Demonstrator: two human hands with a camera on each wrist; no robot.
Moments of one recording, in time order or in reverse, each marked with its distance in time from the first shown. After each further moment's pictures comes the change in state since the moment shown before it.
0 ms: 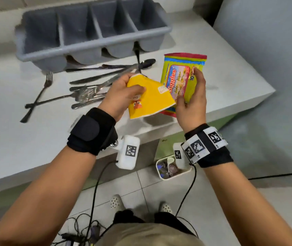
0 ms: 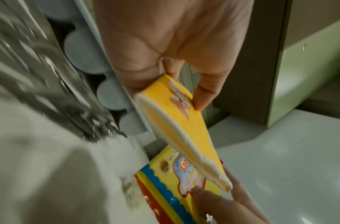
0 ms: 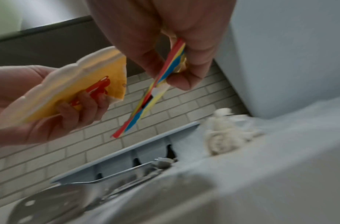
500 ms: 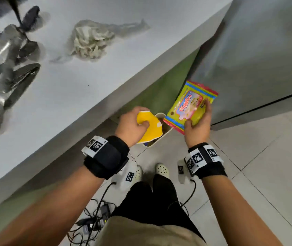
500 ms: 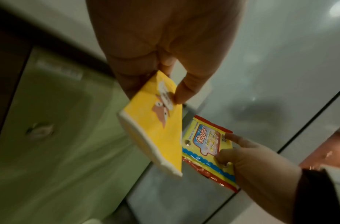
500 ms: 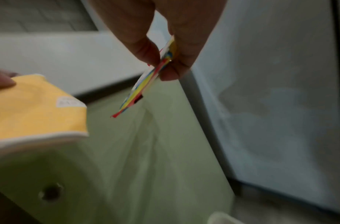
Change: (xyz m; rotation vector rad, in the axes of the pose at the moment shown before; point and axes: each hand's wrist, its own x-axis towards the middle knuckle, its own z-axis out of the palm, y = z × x) left_hand 0.020 -0.185 0.164 0.817 -0.288 -0.112; right_hand -0.105 0.240 -0.106 -0.049 0.330 0.613
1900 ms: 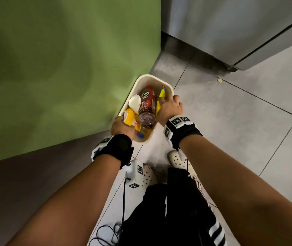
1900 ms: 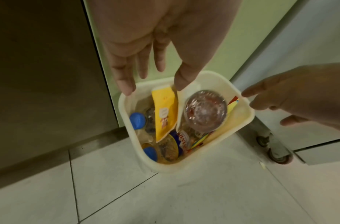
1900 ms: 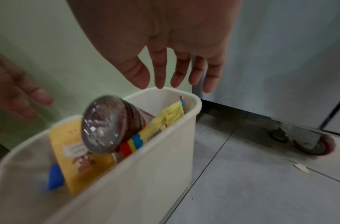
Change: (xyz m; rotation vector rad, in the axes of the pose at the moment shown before) left_hand 0.231 -0.306 0.271 0.360 -0.092 -0.460; right_hand 0.088 0.351 0.189 -0.879 -0.534 0.241
